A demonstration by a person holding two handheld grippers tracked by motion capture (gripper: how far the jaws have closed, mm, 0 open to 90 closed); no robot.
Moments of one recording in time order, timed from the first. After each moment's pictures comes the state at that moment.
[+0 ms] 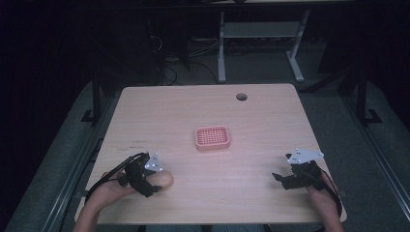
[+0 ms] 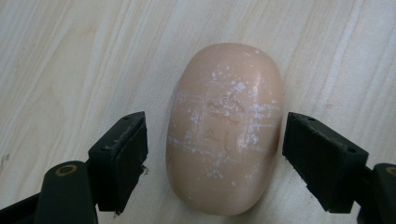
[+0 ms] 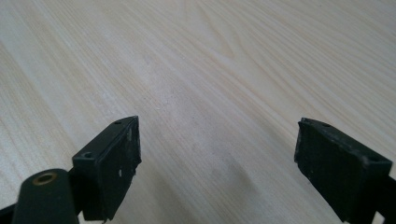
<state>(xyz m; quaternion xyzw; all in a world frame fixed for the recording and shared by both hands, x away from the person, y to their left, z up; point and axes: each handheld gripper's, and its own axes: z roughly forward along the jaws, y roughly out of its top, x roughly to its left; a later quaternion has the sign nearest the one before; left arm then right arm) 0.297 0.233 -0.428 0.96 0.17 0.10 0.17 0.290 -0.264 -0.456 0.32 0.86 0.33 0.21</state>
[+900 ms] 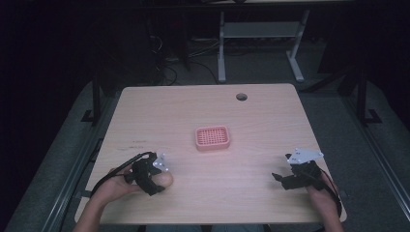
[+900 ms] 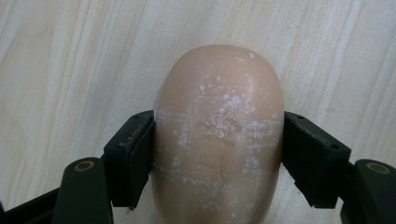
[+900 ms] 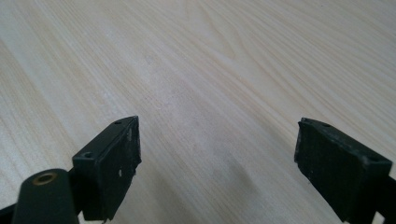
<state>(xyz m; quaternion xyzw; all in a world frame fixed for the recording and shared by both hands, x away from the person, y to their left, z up) 0.310 0.221 -0.439 0.98 0.15 0.06 0.14 0.290 -0.263 -0.457 0.32 0.86 0.33 0.21</state>
